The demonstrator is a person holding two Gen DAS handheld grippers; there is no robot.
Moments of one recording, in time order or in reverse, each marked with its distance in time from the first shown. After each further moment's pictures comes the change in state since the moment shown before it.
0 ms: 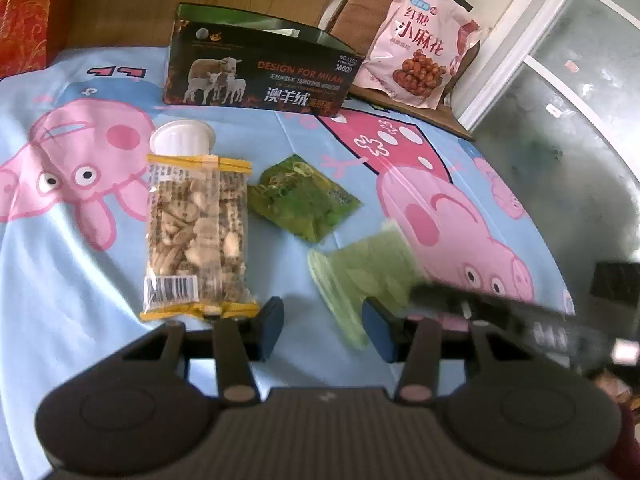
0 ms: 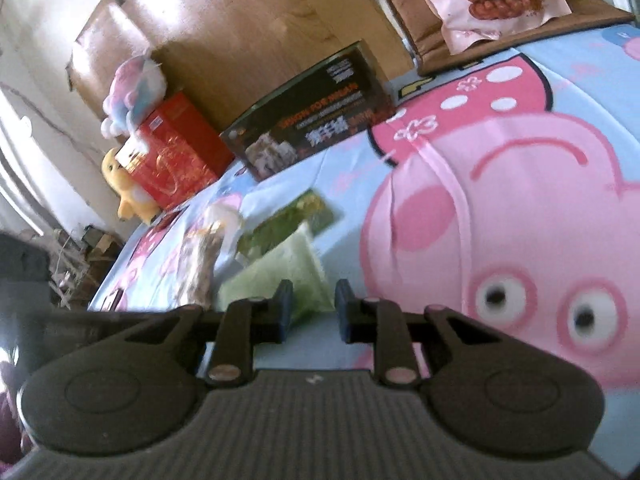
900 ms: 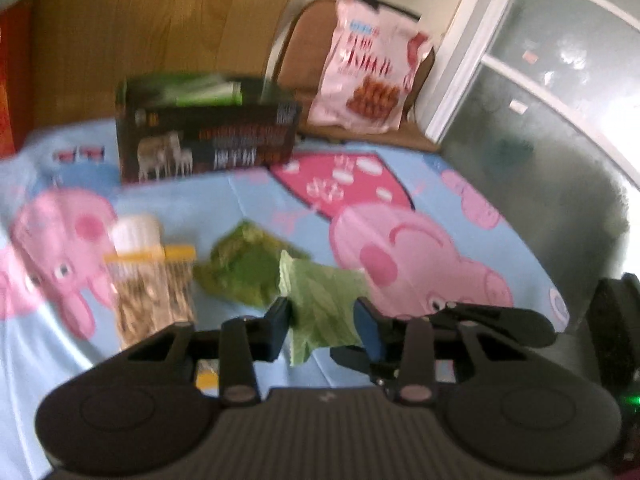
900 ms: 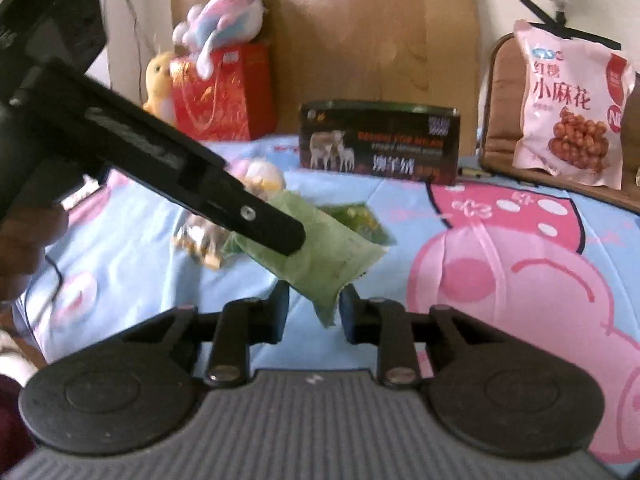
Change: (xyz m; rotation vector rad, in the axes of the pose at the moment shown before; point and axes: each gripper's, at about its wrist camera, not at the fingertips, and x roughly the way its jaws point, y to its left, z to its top) left arm -0.017 -0.047 0.028 0.161 -0.085 0.012; right arm 0.011 0.050 -0.011 -0.496 -0.085 -0.121
